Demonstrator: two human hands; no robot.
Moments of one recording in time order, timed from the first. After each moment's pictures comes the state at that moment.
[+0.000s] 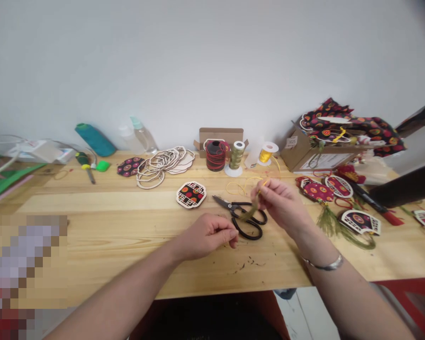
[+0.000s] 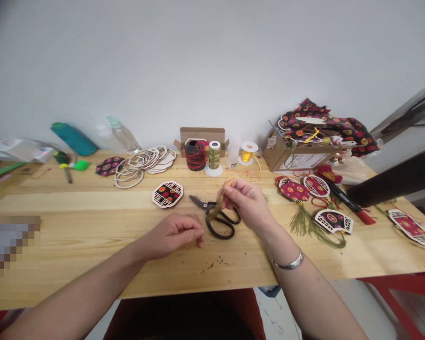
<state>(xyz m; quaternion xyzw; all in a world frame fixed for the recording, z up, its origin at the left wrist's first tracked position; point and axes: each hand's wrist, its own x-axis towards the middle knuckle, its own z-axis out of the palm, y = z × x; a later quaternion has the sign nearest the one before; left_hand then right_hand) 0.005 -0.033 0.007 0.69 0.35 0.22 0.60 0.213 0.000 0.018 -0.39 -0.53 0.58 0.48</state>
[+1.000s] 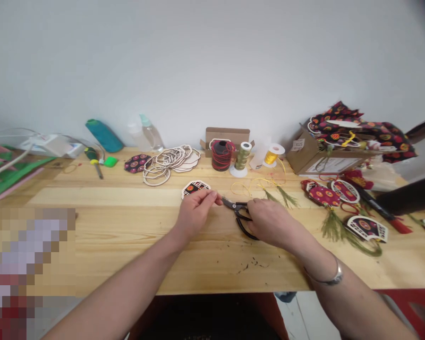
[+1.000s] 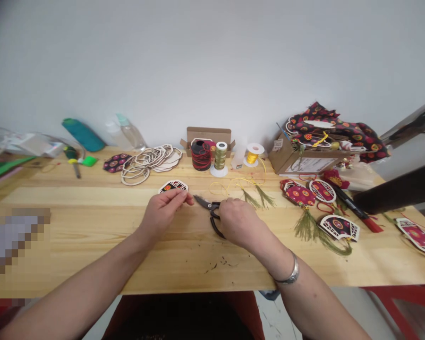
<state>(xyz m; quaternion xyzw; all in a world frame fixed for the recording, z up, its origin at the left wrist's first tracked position) -0.005 -0.013 -0.001 0.55 0.52 0.48 0.44 0.188 -0.017 0.023 -0.52 -0.85 0.02 -0.06</state>
